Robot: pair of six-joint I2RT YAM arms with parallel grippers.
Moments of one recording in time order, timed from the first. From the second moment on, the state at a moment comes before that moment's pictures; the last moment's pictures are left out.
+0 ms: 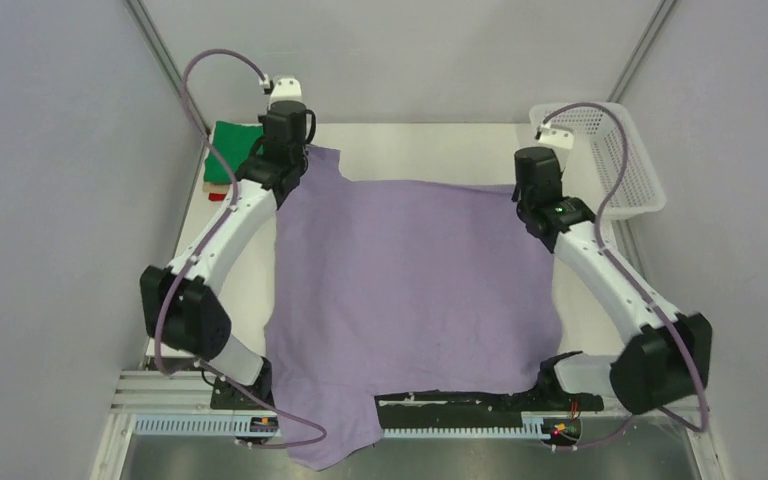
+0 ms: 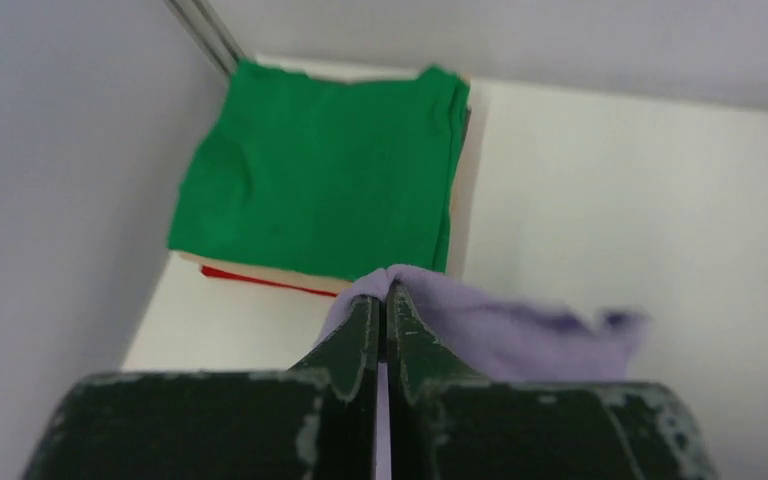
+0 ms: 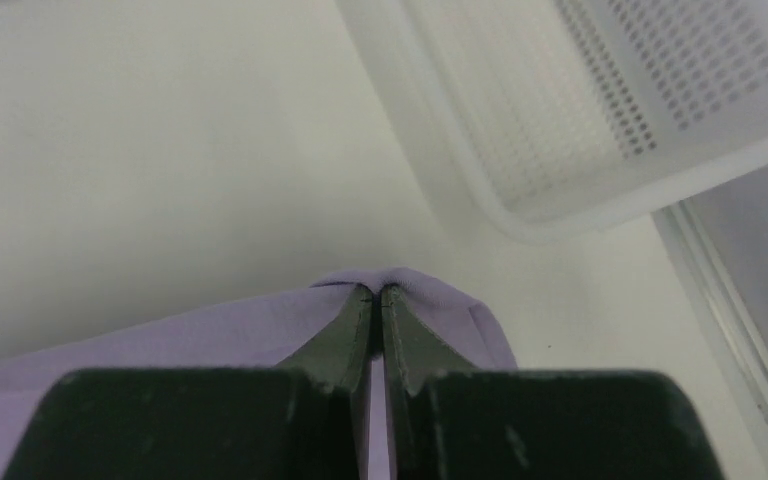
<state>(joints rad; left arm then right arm) -0.38 1.50 1.49 -0.28 -0.67 -0.04 0.34 1.24 1.14 -0.40 0.63 0.30</state>
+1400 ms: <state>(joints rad) -0.22 2.18 1.79 -0.23 -0.39 -0.33 0.12 1.99 1.44 -0.27 0.38 0.33</state>
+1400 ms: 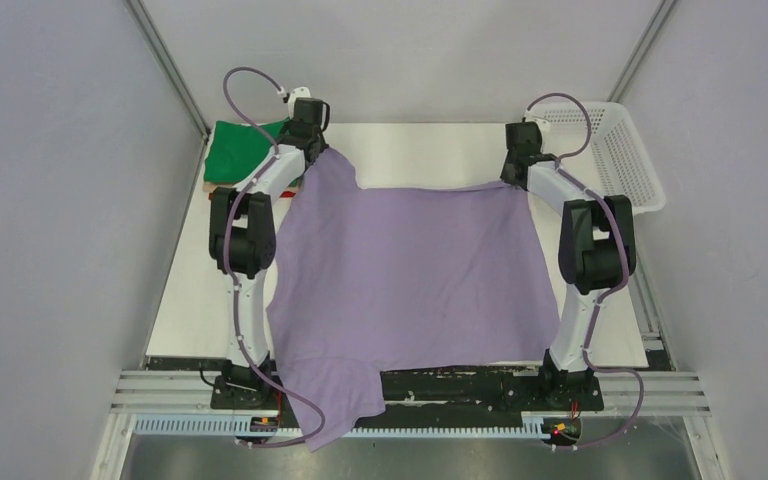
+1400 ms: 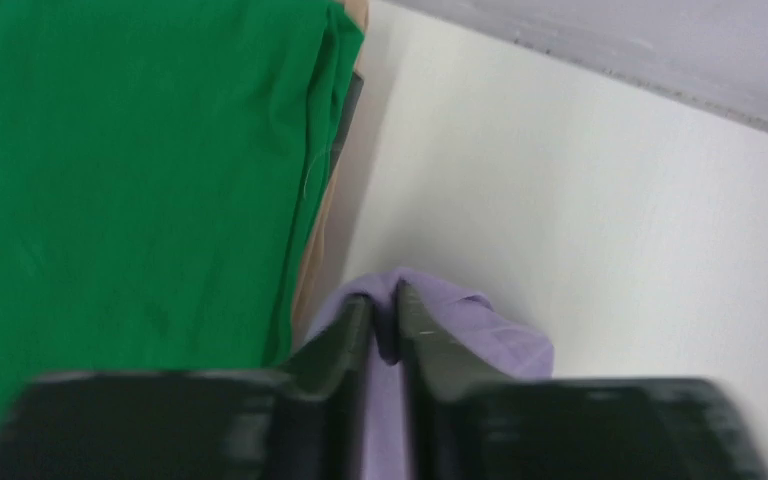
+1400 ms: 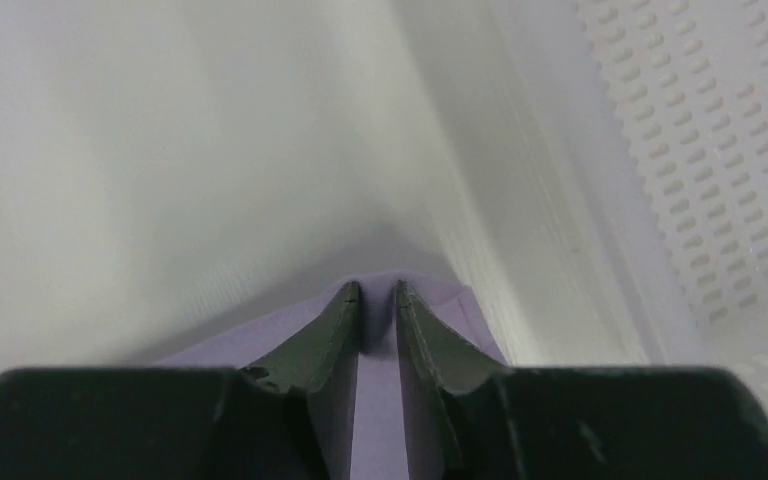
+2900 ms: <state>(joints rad) -0.32 2.21 1.67 -0.31 -0.02 -0.62 0.20 1.95 1.21 -0.13 0.18 0.31</state>
